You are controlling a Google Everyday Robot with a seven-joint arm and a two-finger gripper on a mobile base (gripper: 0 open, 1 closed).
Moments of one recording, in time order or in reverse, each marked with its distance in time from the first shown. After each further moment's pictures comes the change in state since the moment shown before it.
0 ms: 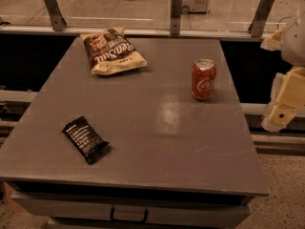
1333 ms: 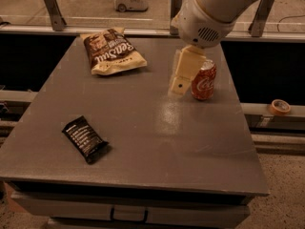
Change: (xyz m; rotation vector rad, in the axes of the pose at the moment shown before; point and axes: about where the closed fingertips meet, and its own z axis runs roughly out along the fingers) arm -0.177 -0.037 0.046 0.045 -0.236 -0.203
